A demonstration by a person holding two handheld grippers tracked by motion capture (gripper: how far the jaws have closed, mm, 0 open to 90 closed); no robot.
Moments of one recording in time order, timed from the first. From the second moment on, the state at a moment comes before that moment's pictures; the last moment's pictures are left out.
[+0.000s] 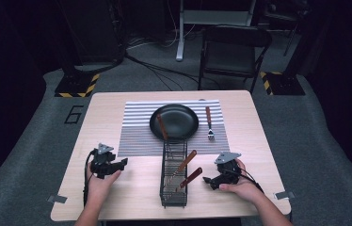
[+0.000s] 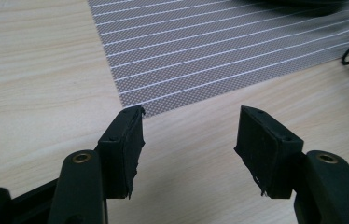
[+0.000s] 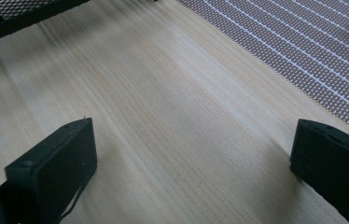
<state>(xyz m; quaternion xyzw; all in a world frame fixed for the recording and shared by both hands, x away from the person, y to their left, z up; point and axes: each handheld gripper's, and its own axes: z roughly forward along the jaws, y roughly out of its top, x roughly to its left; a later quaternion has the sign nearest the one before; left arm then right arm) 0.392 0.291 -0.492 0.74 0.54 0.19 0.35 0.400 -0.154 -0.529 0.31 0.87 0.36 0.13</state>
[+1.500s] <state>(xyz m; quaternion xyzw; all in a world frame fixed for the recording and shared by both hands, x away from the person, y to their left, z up) 0.404 0.218 -0.412 0.78 0.46 0.14 0.41 0.399 -0.153 -0.529 0.31 0.87 0.36 0.13</state>
